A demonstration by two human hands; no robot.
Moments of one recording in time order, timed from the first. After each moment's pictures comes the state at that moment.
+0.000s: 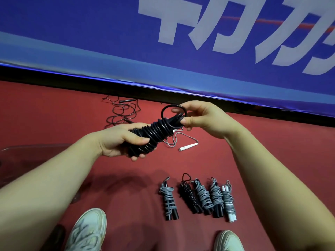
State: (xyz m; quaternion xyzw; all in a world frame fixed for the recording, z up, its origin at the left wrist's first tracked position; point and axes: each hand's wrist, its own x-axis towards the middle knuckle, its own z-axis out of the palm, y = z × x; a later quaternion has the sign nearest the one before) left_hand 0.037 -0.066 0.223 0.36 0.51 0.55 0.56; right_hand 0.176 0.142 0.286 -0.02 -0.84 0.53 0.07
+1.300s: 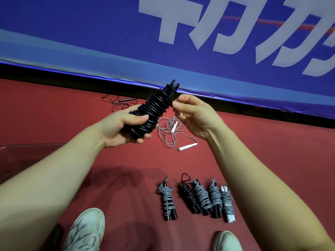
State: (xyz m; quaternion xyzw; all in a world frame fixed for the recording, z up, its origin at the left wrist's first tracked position) left_hand 0.033 -0.055 0.239 0.33 0.46 0.66 0.50; right_hand 0.154 0.108 0.286 -0.15 -0.56 0.80 0.18
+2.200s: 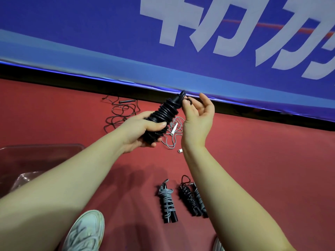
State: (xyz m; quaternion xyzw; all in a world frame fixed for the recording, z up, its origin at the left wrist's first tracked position) left_hand 0.061 -0.028 0.240 0.25 0.57 0.67 0.41; right_hand 0.135 0.082 0.250 -0.19 -0.50 0.66 0.53
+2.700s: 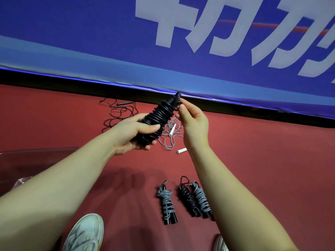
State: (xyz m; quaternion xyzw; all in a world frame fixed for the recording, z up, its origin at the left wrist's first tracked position) left_hand 0.054 -0.034 0.239 0.25 0.56 0.65 0.44; right_hand 0.141 0.110 0.238 -0.16 -0.61 0.66 0.40
